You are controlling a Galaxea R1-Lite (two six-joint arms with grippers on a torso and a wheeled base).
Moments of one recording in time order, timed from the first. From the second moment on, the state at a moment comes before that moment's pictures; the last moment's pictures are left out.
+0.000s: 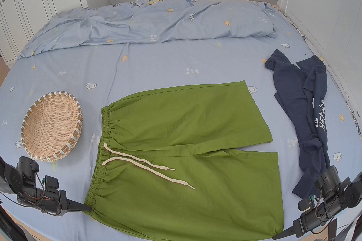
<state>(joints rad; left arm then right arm) 0.37 1.79 -0.29 -0.12 -0.90 0.08 0.21 1.72 -0.10 -0.23 0.66 0.06</state>
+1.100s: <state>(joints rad) 0.29 1.49 -0.76 0.45 -0.89 -0.20 0.16 1.37 -0.84 0.44 0.66 0.15</state>
